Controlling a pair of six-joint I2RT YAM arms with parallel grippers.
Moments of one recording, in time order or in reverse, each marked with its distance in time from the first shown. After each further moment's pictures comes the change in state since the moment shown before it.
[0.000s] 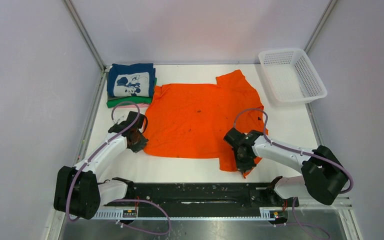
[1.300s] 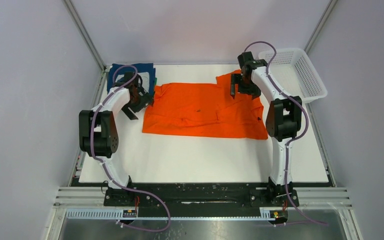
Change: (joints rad) left arm 0.198 0.679 0.697 0.022 0.174 0.151; right arm -0.541 0.851 1.318 -0.125 0.059 -0.414
